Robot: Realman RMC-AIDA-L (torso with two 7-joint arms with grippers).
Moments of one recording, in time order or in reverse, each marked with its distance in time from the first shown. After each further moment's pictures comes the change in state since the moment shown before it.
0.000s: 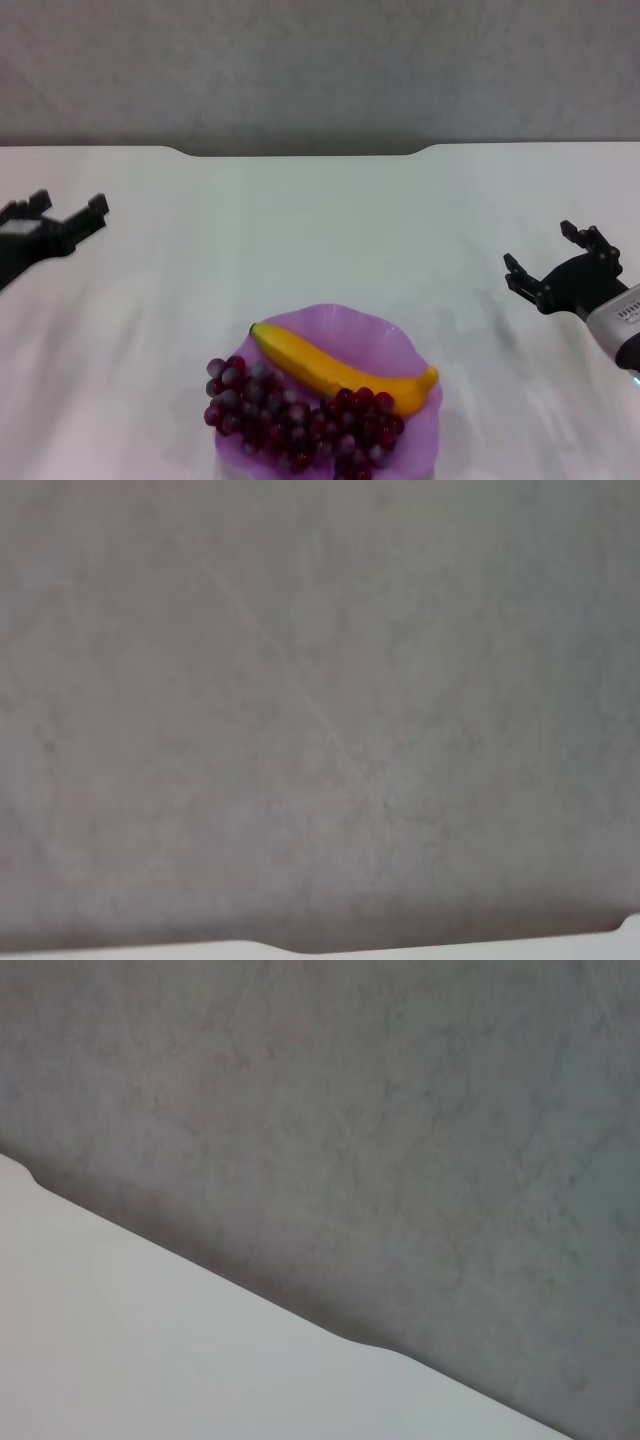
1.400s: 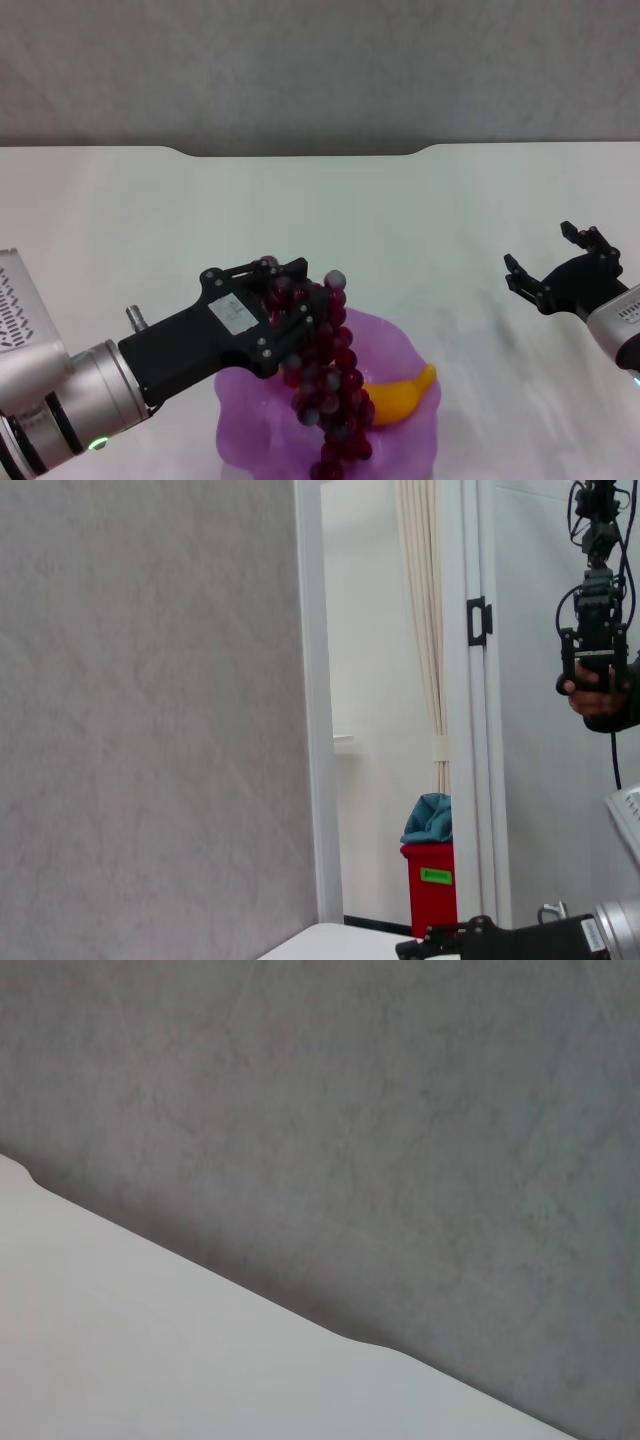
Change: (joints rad) left arm 0.068 0.002 0.416 0.057 -0.185 -0.407 0.415; right arm 0.000 0.001 0.000 -0.003 0.000 0.000 0.003
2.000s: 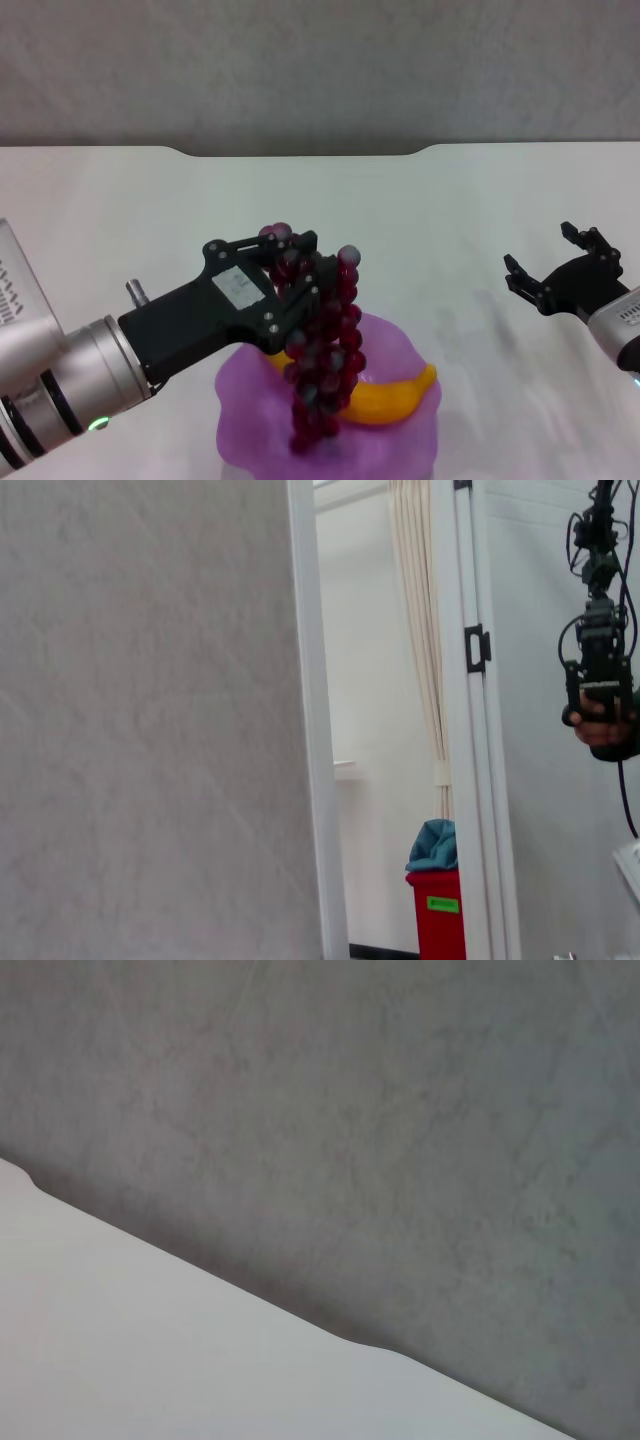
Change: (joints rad) left arm 0.044 0.000 0.002 0.152 0.039 0.042 -0.072; right arm -0.006 -0.001 0.000 0.007 0.000 -0.004 -0.001
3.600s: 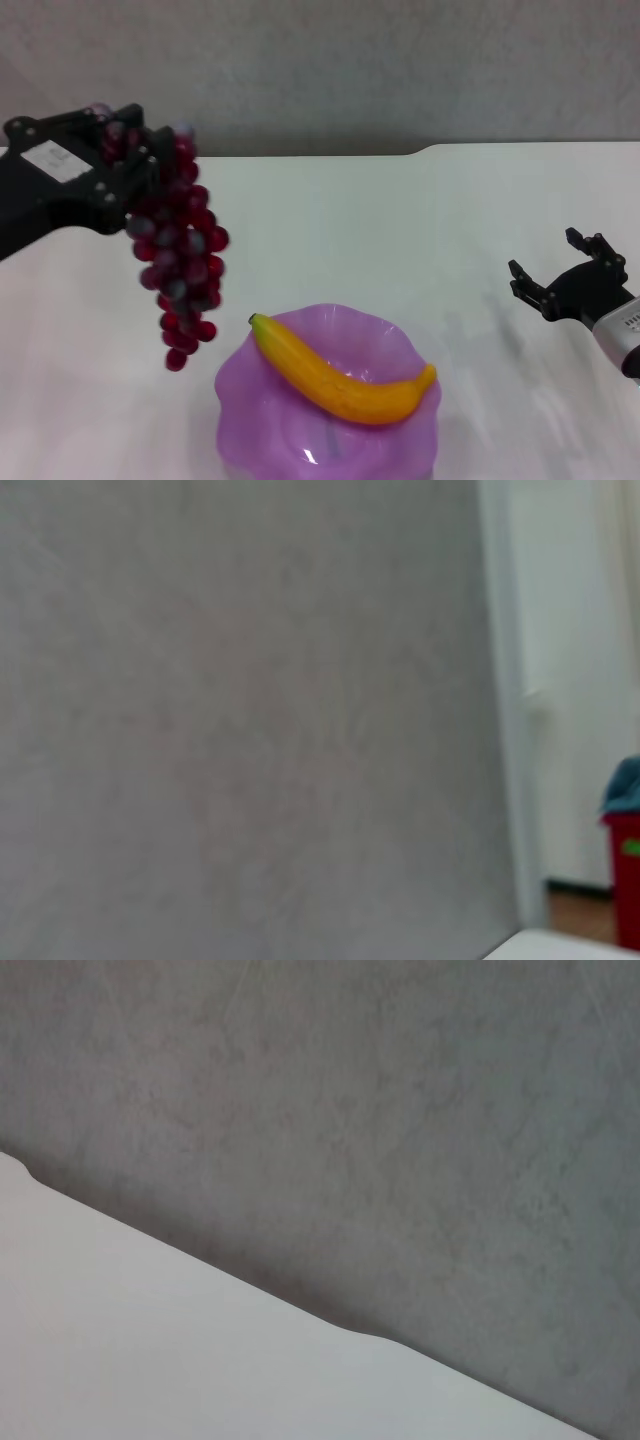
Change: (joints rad) left arm 0.275 0.001 -0.266 0.733 0.587 0.146 -0.735; right arm -0.012 0.002 0.000 -0.007 -0.001 -0.005 0.001
